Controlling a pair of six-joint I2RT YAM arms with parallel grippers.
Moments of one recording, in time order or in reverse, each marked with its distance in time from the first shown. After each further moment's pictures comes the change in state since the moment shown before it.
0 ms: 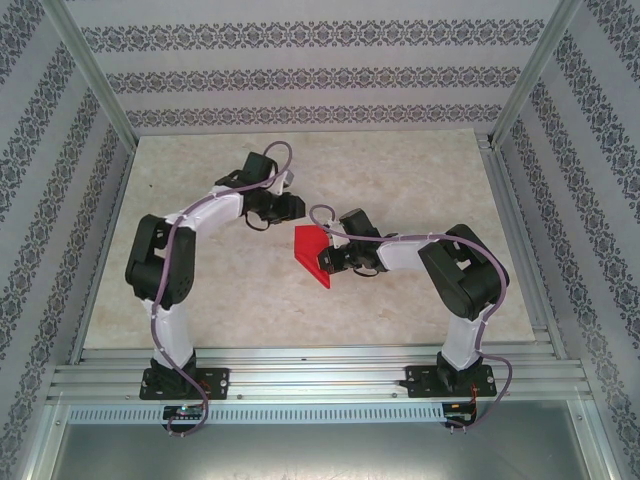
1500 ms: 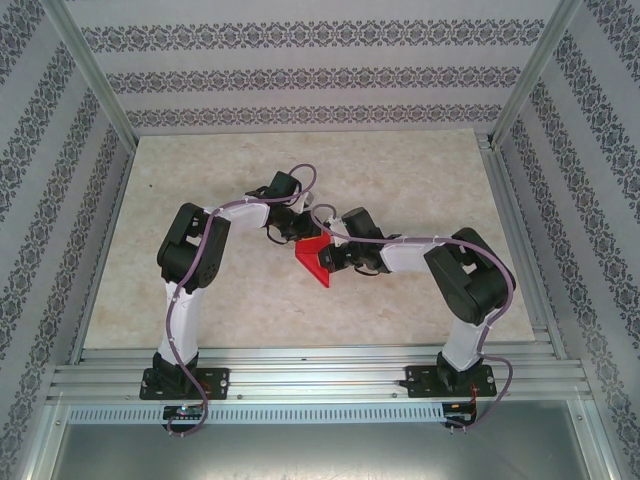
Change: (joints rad) left arm -0.094 0.265 0.054 0.114 0.019 -0.056; right arm 0.000 -0.042 -0.021 0.033 0.005 -0.014
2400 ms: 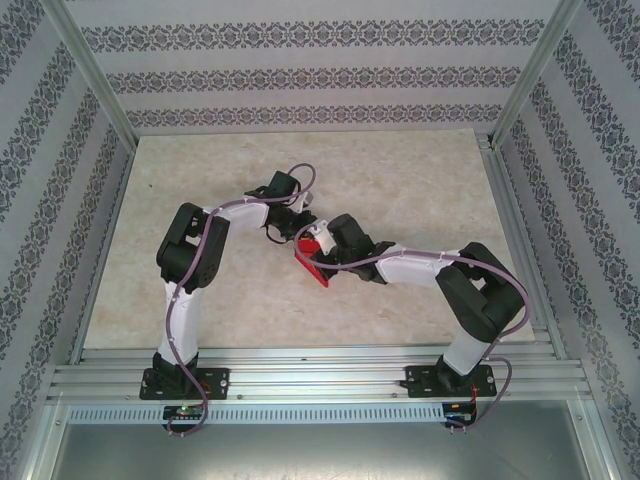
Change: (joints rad) left arm 0.004 -0.002 -0.002 0.001 0.006 0.000; right arm 0.122 -0.118 -0.005 -0.047 0.223 -0.234
